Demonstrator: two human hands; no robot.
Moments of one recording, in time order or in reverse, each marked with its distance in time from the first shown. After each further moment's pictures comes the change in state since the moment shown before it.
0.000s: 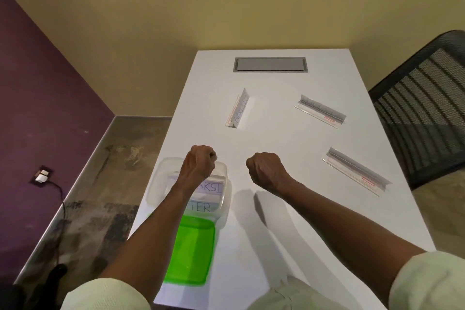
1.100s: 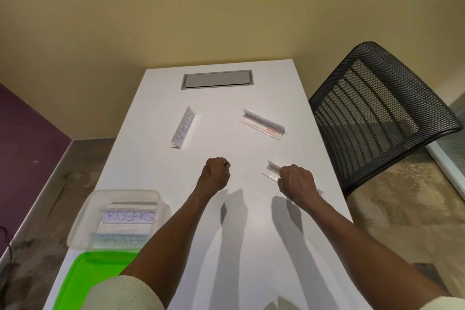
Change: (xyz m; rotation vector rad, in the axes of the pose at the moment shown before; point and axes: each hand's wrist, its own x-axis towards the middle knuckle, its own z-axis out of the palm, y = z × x) left_hand 0.058 0.207 0.123 -0.146 -0.106 -0.036; right_hand -0.125 0.235 -0.010 -0.088 -0.011 0.511
